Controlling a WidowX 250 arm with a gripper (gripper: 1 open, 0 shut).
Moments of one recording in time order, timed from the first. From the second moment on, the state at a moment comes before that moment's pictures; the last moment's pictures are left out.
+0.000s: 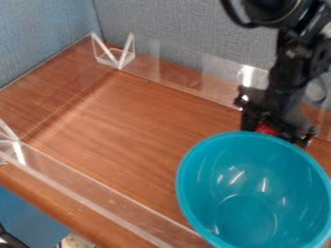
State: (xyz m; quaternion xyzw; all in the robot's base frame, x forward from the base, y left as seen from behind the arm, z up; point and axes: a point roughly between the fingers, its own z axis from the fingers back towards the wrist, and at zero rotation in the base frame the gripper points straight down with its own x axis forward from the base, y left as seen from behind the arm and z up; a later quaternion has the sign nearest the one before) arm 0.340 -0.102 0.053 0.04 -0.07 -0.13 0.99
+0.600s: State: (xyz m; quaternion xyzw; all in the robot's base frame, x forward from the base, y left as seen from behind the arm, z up) arm 0.349 -0.107 0.045 0.04 -0.09 -0.16 0.98
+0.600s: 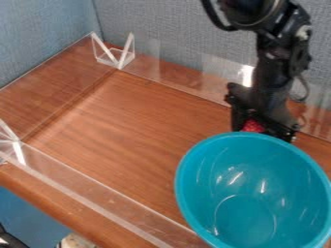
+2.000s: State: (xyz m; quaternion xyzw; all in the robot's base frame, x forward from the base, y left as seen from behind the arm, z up) arm 0.306 -0.129 0.084 0.02 -0.17 -0.23 0.96
